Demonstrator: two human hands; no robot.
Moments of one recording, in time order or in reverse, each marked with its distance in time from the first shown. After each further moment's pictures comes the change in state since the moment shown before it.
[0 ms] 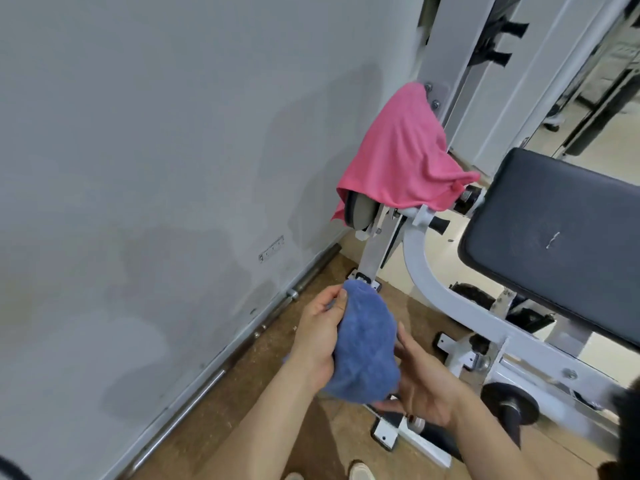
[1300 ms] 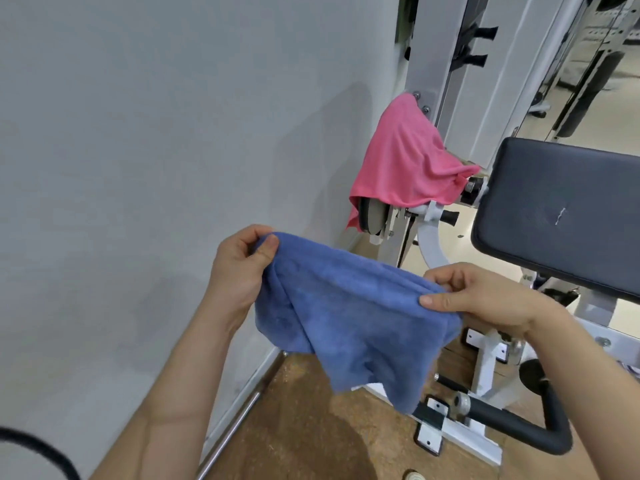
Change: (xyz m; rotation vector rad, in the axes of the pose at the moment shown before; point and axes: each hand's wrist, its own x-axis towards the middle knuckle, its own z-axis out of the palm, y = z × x) left_hand -0.016 0.137 -0.099 0.491 0.047 0.592; right_hand -0.070 -0.080 0.050 -0.747 -0.140 -0.475
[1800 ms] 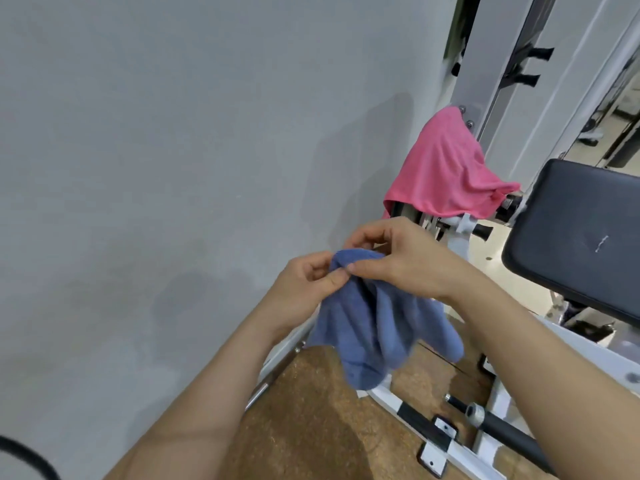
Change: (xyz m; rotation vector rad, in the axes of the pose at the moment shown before) left_hand -0.051 0.003 0.010 -0.024 -0.284 -0.127; right_hand 0.047 -0.083 0.094 -0.471 0.095 -0.454
